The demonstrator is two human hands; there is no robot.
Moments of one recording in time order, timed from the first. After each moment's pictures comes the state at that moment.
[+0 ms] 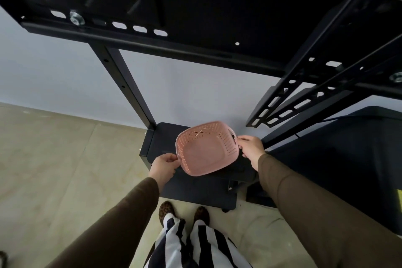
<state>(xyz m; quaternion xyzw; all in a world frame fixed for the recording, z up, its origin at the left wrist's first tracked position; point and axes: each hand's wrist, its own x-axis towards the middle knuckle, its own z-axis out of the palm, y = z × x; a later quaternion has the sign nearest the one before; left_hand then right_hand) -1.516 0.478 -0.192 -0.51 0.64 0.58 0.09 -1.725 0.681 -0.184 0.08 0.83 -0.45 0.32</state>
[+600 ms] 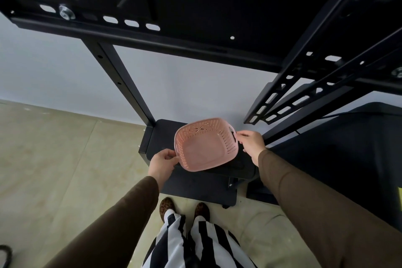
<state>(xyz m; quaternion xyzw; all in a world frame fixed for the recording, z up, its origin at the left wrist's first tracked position) -1.517 0.484 -0.195 -0.52 0.65 0.55 0.05 -1.729 0.681 -0.179 0.04 0.84 -0.44 0.32</state>
